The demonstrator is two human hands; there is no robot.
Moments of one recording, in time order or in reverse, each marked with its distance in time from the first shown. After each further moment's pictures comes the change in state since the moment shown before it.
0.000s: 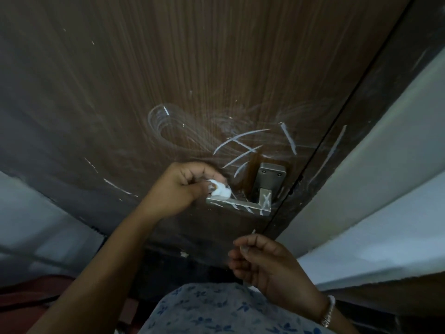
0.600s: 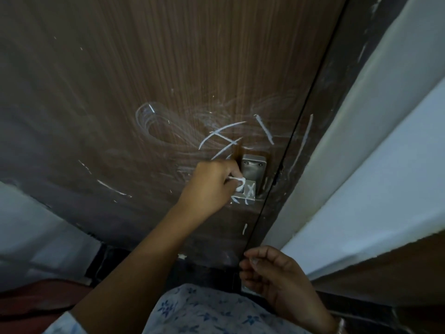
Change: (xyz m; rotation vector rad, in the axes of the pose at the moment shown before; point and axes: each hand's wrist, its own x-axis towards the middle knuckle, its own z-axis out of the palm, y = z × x) left_hand 0.012 0.018 0.065 0.518 0.102 0.142; right_hand -0.035 0.024 -0.025 0.012 0.164 -0.064
